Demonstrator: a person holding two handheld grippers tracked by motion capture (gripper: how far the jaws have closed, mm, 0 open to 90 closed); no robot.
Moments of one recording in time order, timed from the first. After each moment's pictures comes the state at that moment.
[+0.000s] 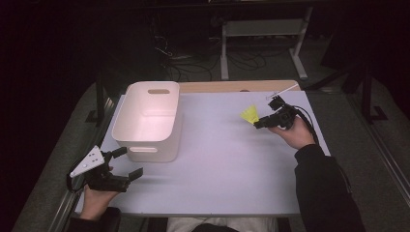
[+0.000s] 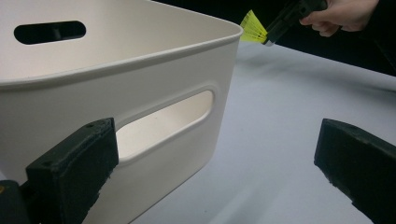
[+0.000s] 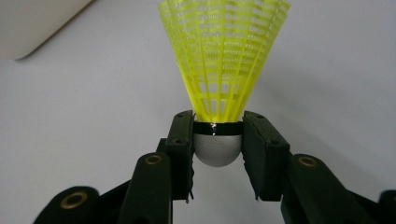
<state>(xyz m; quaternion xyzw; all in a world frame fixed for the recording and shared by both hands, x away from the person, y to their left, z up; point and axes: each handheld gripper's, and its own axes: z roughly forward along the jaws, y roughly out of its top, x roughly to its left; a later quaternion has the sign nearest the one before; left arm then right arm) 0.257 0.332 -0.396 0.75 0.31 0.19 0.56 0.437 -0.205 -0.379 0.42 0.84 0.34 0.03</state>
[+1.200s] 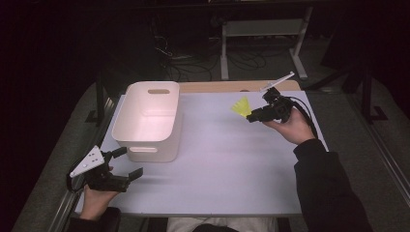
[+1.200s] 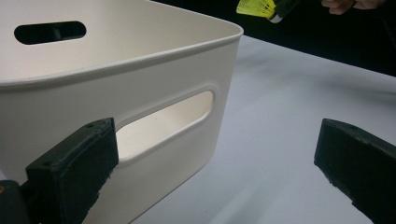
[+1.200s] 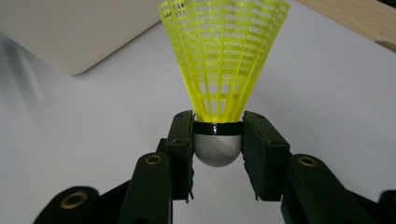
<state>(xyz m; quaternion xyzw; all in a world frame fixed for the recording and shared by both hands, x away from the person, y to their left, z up) 0.257 0.332 -0.396 0.75 0.31 0.19 0.56 0.422 -0.177 -0.327 0.36 0.86 0.36 0.05</state>
